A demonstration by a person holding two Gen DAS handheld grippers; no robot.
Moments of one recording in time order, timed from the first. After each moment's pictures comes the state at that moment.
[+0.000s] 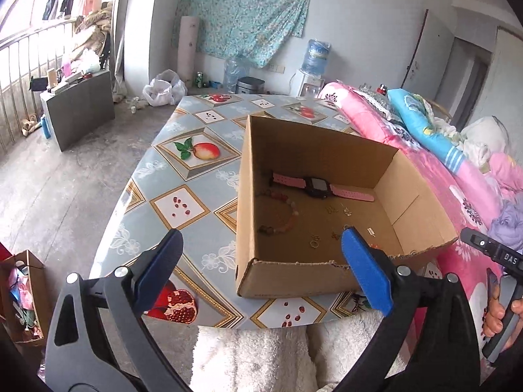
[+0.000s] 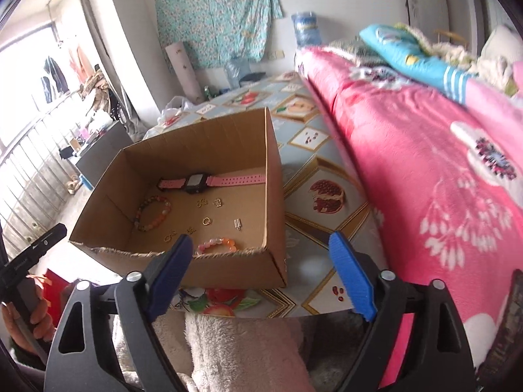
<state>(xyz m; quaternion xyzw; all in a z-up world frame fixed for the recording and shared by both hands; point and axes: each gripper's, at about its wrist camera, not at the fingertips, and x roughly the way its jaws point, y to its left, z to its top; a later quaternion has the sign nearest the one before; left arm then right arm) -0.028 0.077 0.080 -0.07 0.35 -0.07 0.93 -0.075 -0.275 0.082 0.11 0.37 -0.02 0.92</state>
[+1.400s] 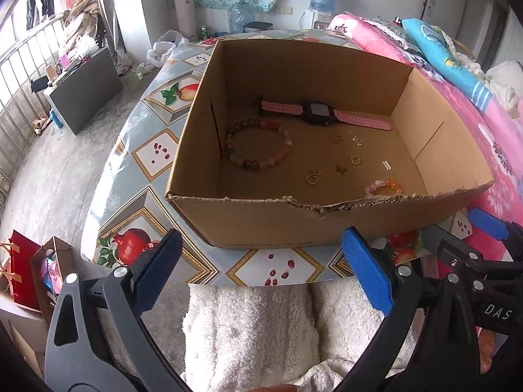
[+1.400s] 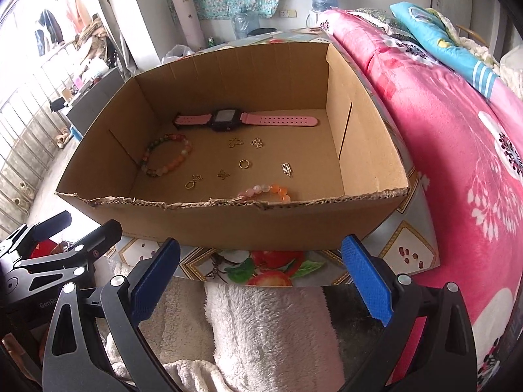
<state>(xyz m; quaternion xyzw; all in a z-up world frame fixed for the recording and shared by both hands) -0.014 0.013 0.039 0.01 0.47 -0.04 0.88 -0.048 -0.191 0.040 0.06 0.48 -0.01 0.88</state>
